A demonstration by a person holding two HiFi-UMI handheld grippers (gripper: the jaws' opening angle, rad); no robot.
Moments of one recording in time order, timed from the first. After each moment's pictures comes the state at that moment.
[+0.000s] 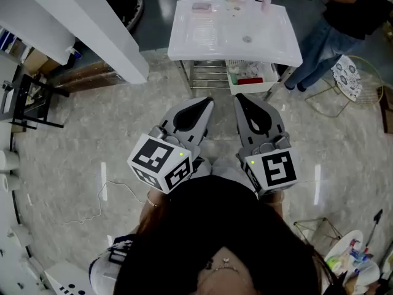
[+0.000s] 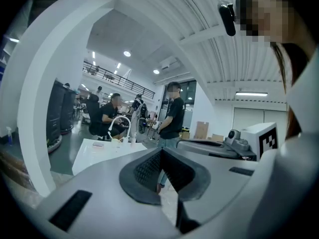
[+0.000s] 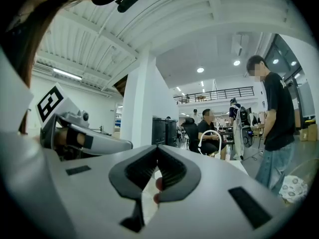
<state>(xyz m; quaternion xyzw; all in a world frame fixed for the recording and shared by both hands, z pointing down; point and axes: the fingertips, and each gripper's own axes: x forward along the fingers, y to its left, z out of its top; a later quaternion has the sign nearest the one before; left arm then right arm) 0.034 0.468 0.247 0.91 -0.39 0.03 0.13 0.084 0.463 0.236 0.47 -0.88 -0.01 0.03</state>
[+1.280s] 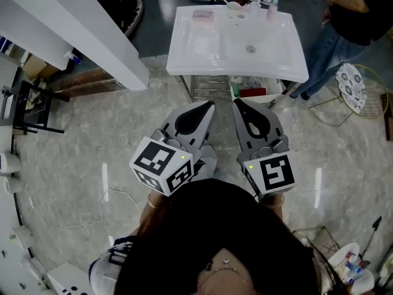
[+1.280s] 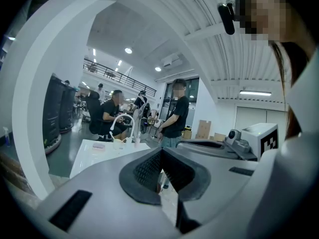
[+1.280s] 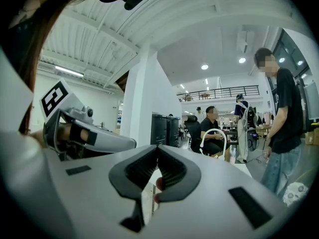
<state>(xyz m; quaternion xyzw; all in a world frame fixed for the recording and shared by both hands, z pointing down) 0.037 0.372 0.259 0.91 -0.39 0.04 0.14 0.080 0.369 0.250 0.45 -0.89 -0.01 0.04</state>
